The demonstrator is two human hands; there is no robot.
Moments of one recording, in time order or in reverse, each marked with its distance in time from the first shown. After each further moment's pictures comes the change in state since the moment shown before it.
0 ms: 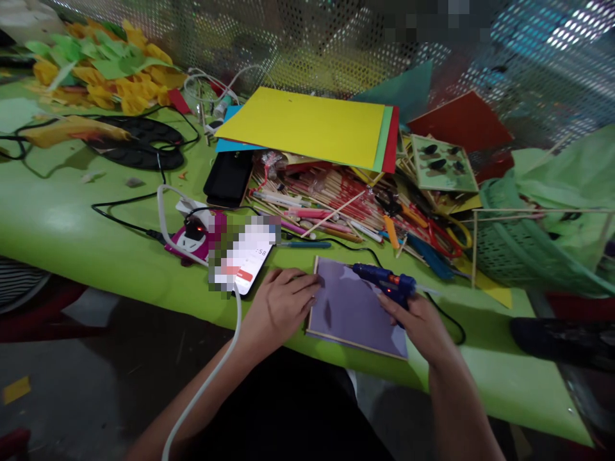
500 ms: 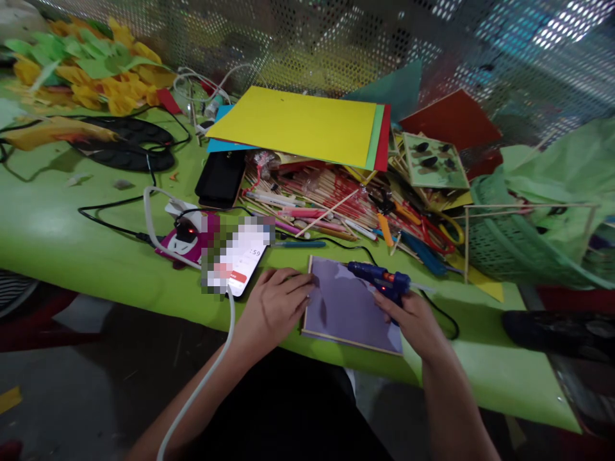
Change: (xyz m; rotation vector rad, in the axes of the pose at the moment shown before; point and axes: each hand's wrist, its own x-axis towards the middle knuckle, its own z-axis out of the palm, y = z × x) left_hand 0.001 0.001 -0.003 -0.035 -0.016 -0.025; right_hand -0.002 0.001 0.002 0.048 0.014 0.023
